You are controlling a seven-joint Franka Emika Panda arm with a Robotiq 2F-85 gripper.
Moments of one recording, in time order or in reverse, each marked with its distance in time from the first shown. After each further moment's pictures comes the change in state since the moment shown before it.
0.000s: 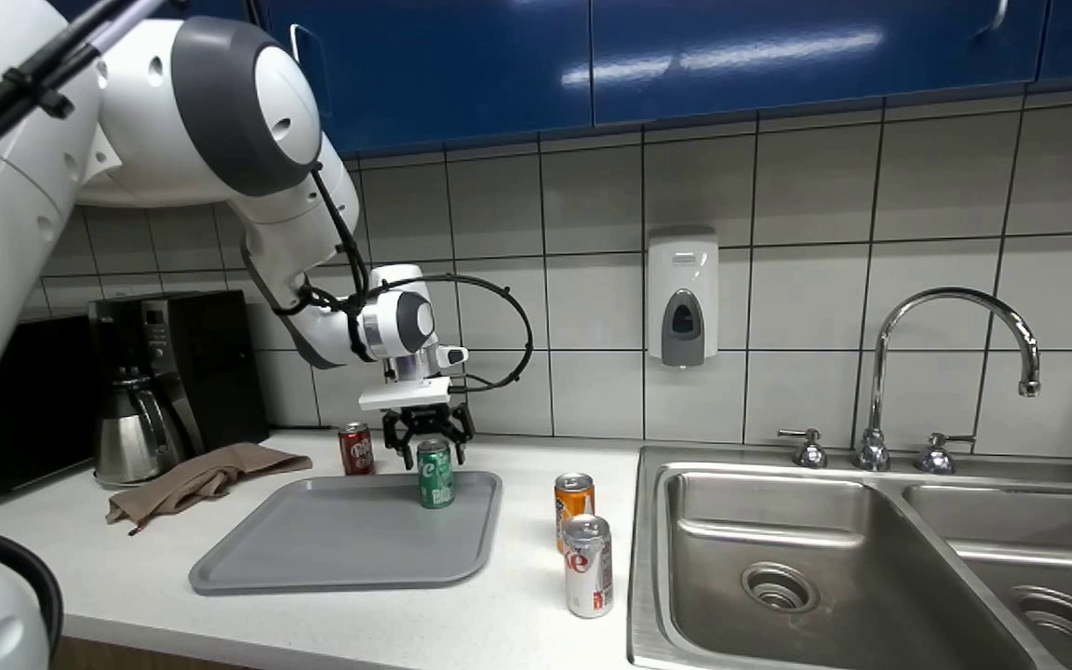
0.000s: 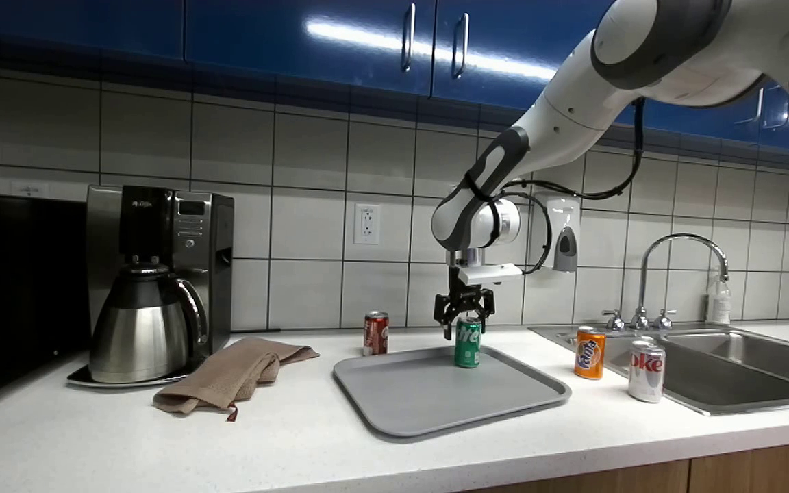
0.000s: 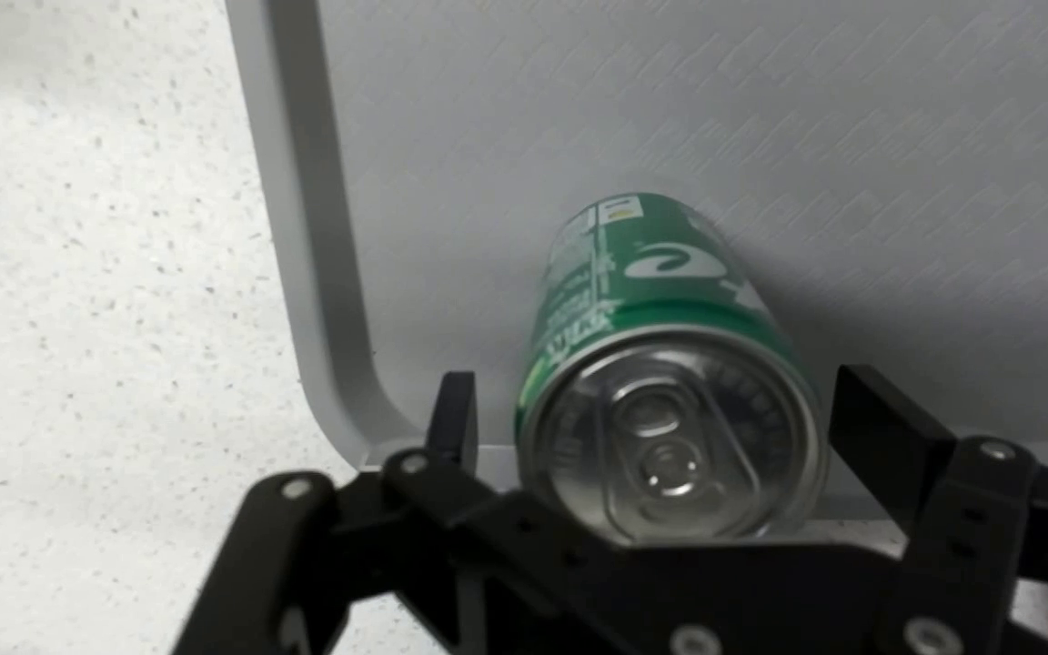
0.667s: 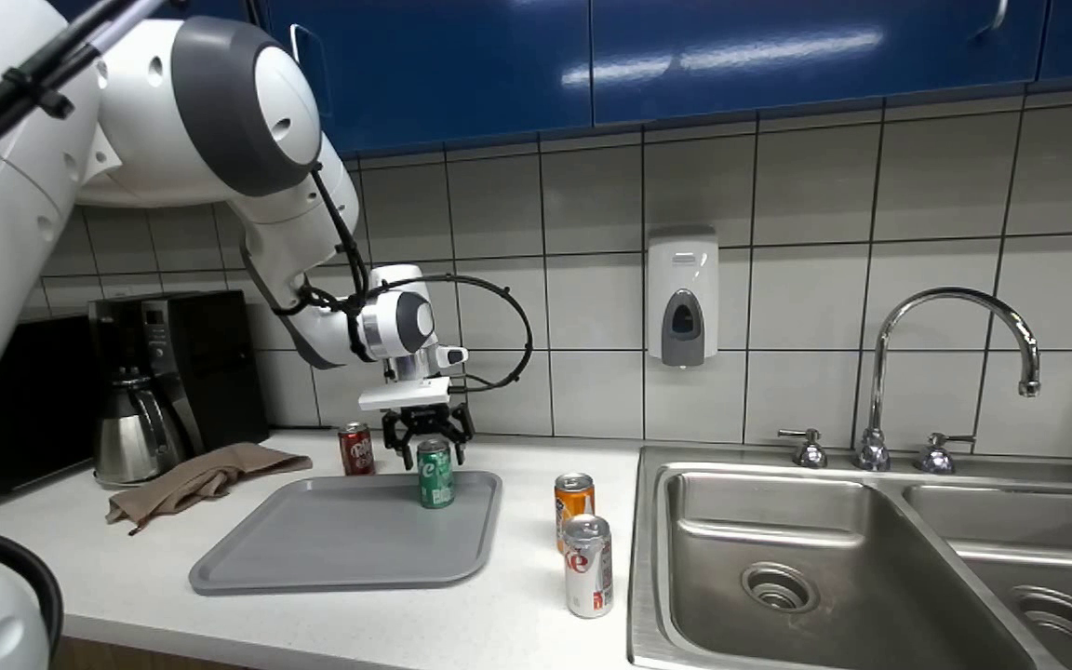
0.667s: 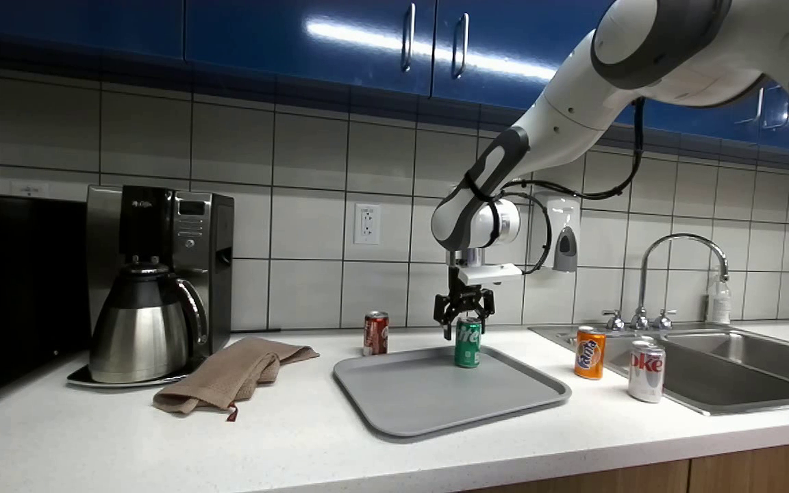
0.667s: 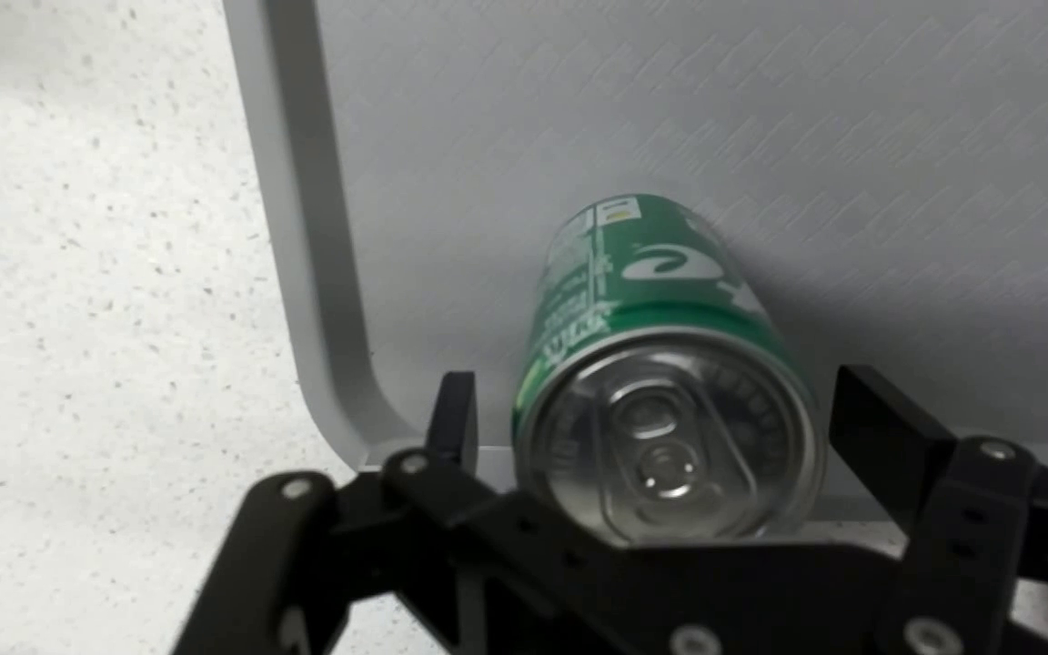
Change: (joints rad) arm 0.000 0.000 0.001 -0.001 0.000 0.000 0.000
